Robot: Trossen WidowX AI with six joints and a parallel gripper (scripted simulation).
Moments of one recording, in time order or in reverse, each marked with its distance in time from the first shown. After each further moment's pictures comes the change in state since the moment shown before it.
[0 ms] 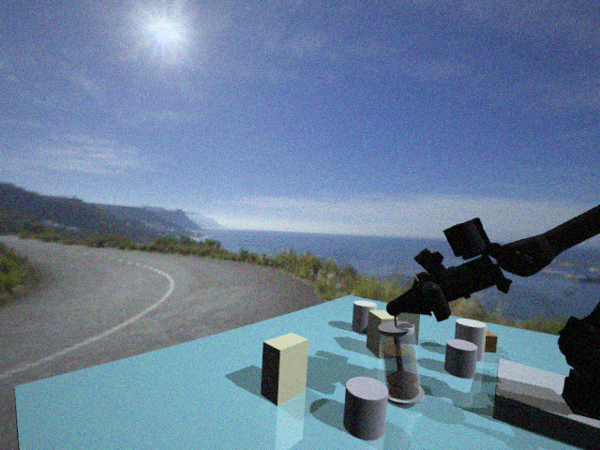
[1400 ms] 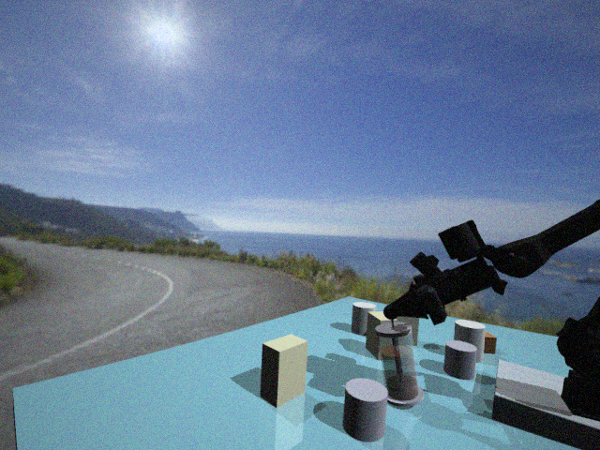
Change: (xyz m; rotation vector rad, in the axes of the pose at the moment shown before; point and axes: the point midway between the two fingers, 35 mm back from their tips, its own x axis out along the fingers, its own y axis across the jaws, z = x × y) arm 0.006 0.000 -0.002 0.001 0.018 0.000
